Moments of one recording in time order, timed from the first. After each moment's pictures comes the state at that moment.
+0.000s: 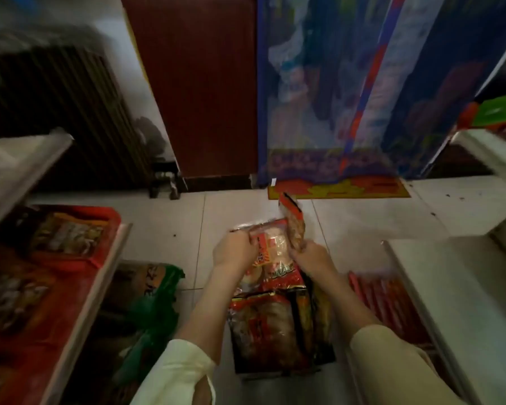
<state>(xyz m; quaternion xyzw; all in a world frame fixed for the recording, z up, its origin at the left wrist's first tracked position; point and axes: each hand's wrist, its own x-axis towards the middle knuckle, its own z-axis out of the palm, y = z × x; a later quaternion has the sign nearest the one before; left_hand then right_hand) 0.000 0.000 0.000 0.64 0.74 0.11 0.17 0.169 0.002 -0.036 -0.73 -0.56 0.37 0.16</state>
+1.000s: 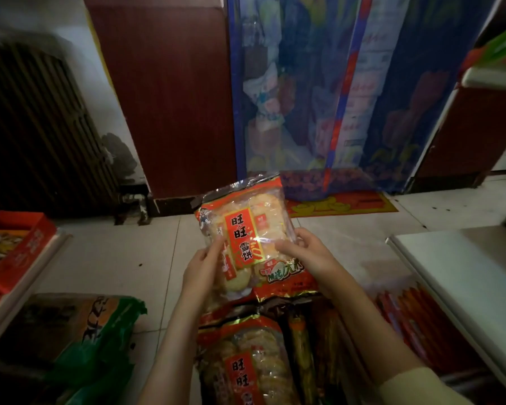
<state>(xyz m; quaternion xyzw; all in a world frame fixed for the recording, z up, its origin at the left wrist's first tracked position) -0.016 0.019 -0.112 0.44 0.62 0.43 0.49 0.193 0.016 -0.078 -0.51 -0.49 0.56 0.44</state>
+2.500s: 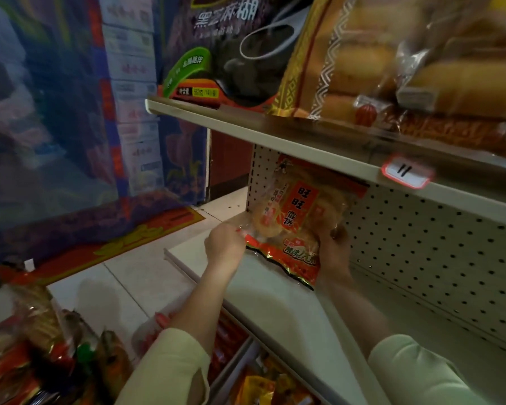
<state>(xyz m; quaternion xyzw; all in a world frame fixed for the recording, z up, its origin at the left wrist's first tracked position) 0.390 -0.016 -0.048 0.81 0.48 0.23 0.26 0.483 -0.164 -0.036 -0.52 -0.16 0.16 0.82</state>
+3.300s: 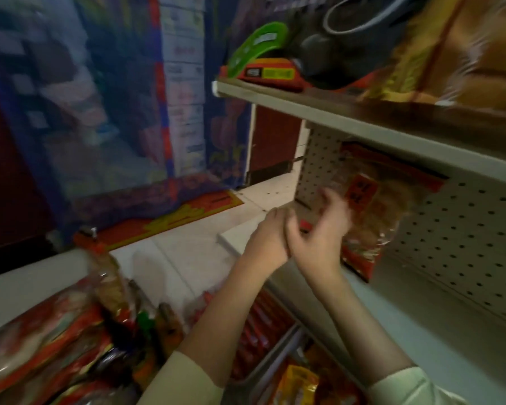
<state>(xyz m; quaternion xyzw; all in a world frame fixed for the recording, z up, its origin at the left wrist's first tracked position) 0.346 -0.004 -0.046 0.89 0.27 0.22 0.29 0.390 -0.088 -0.034 -0.70 -0.41 -0.25 0.53</state>
